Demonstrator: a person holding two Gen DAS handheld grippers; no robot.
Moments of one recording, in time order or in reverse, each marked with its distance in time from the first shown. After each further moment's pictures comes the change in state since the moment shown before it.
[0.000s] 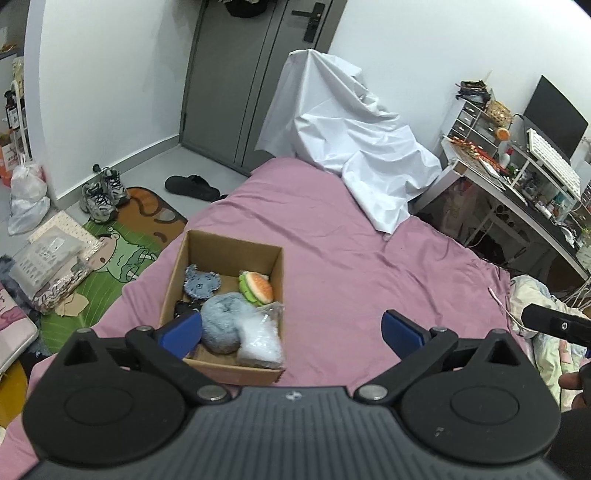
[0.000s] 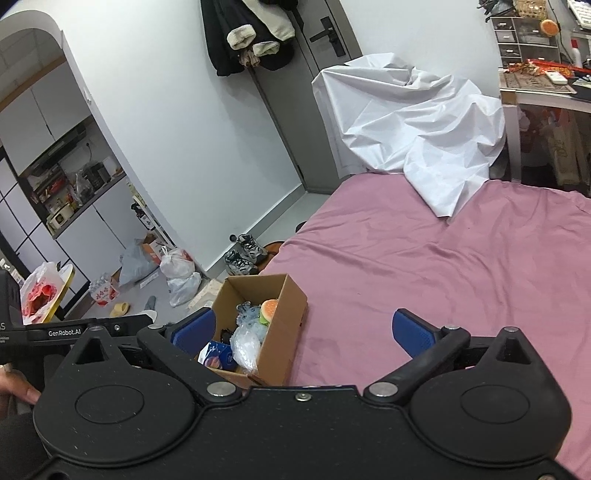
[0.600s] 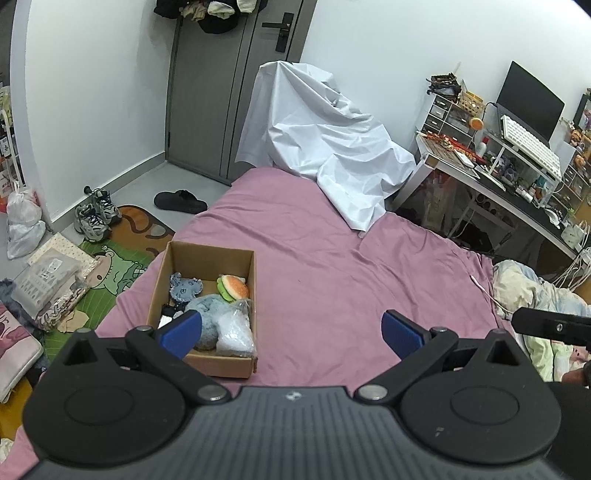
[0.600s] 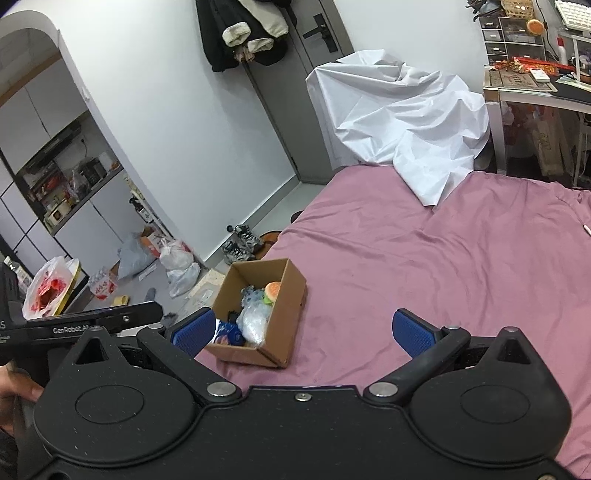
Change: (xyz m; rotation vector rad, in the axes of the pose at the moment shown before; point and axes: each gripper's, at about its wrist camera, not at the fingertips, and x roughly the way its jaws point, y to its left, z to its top) left arm -0.038 -0.042 -0.010 0.072 -0.025 -0.008; right arm -0.038 0.009 -0.004 0.016 0.046 -0.004
